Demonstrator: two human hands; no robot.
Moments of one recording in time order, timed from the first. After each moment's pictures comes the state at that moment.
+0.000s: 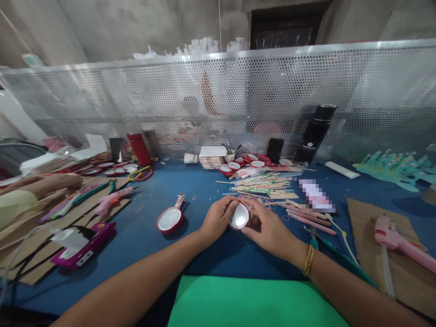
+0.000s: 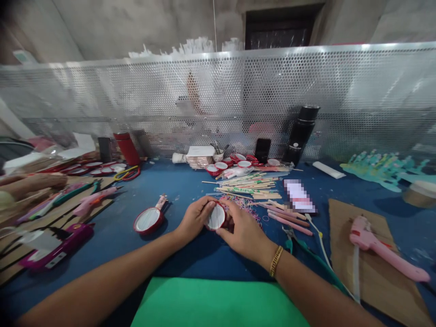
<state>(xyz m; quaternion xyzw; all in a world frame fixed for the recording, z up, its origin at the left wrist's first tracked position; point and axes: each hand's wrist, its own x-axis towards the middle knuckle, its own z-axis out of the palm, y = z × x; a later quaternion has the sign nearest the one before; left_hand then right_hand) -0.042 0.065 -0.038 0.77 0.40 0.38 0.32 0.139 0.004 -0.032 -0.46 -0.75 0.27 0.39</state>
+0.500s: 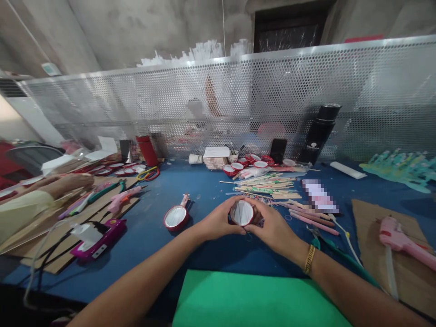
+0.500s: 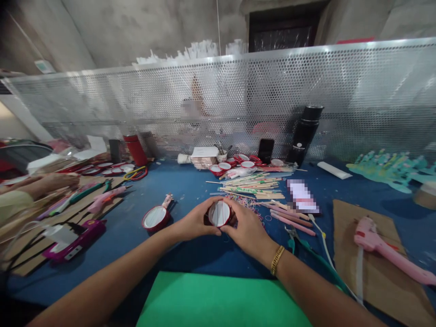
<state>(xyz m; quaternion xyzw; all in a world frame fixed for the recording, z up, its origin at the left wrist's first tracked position) -0.064 0.059 -0.020 0.85 0.30 0.26 0.33 0.139 0.007 -0.030 -0.47 -0.75 0.22 0.41</state>
